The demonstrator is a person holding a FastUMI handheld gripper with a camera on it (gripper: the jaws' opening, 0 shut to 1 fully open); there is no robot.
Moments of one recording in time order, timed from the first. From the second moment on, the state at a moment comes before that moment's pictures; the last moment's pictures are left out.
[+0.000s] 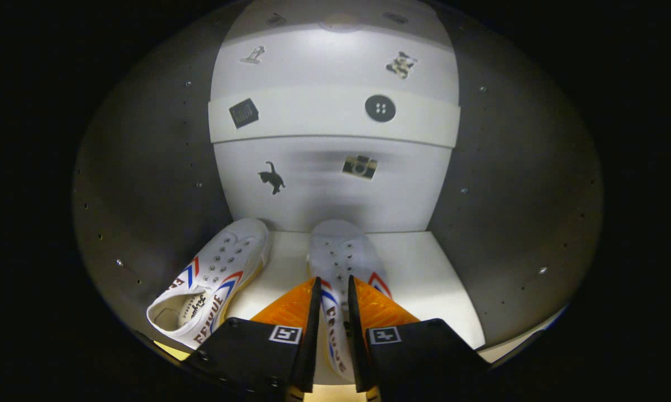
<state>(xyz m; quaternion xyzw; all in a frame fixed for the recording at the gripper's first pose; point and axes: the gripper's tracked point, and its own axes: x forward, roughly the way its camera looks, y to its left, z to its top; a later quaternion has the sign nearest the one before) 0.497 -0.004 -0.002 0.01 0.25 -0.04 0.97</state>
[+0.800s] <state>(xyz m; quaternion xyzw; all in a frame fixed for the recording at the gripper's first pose) 0.238 0.057 0.132 -0.03 0.02 0.01 1.00</state>
